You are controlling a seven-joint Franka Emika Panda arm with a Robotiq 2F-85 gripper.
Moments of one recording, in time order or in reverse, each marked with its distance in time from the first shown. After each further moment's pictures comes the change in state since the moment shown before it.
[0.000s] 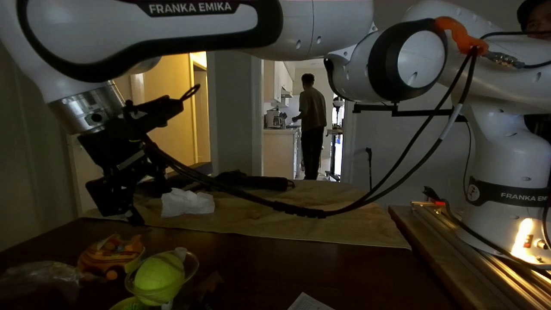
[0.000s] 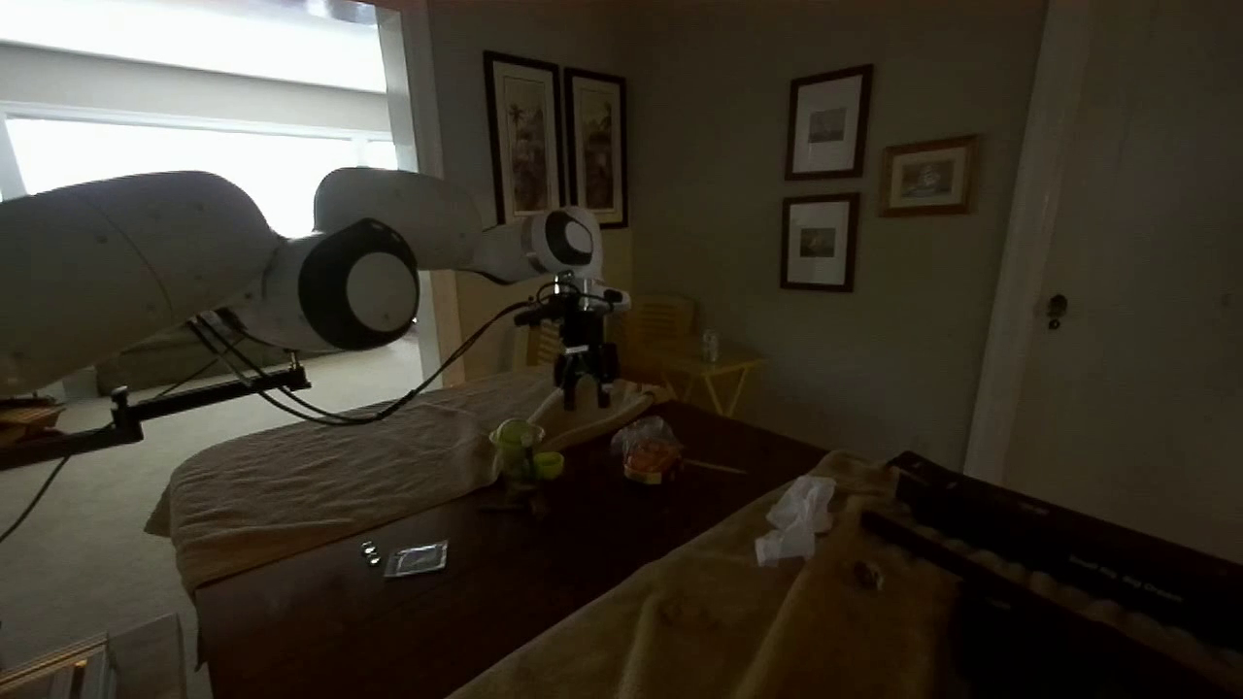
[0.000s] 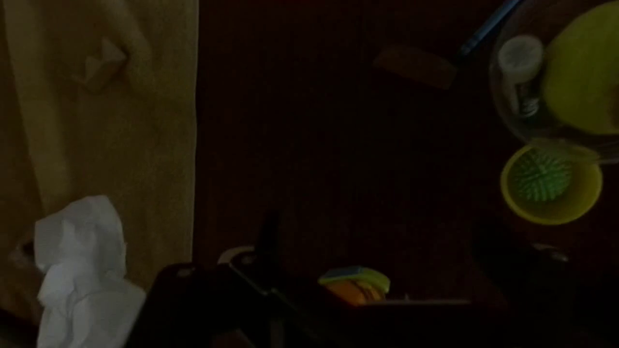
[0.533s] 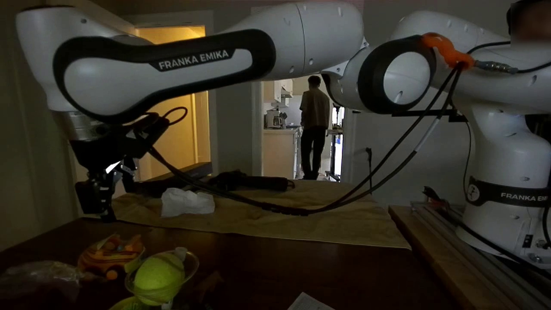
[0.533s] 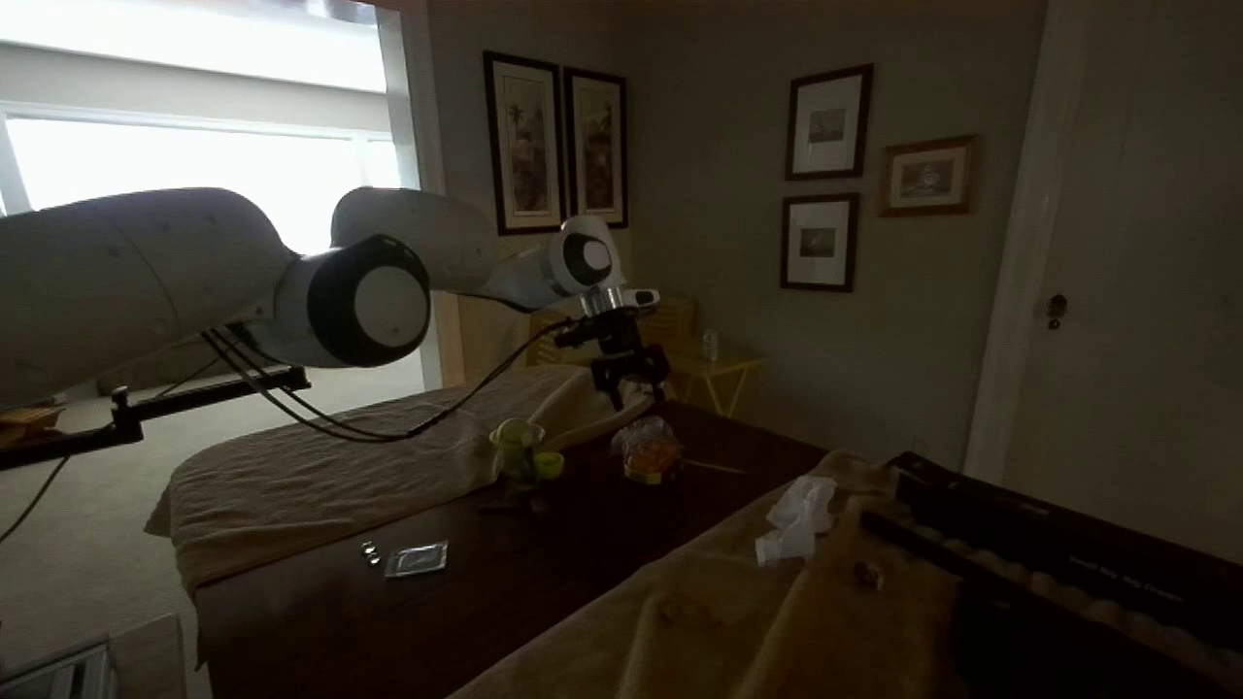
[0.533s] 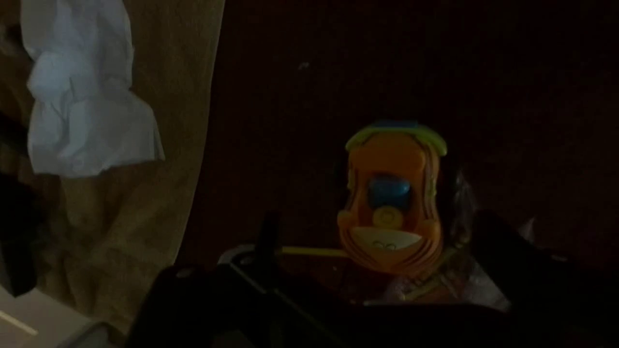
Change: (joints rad) arm -0.040 0.051 -0.044 -0.001 -0.067 0.368 -0.245
